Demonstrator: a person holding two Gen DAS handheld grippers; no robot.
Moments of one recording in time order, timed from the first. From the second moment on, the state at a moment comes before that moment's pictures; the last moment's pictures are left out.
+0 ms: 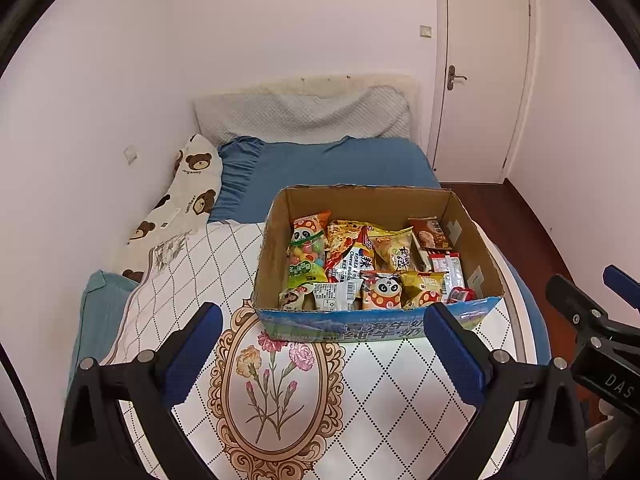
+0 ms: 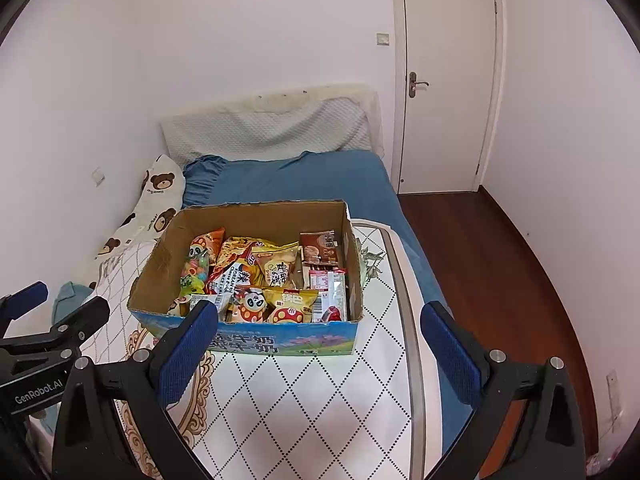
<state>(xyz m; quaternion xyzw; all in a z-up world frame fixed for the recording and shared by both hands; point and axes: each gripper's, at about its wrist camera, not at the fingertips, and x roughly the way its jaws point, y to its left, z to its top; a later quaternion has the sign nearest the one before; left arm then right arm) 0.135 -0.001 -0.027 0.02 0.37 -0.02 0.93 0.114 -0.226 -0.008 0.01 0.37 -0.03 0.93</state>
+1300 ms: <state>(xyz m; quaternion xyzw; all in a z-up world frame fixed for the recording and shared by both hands) 0.136 0.001 -0.036 0.02 0.39 -0.02 0.92 0.115 -0.221 -0.008 0.01 0.38 -0.01 0.92</state>
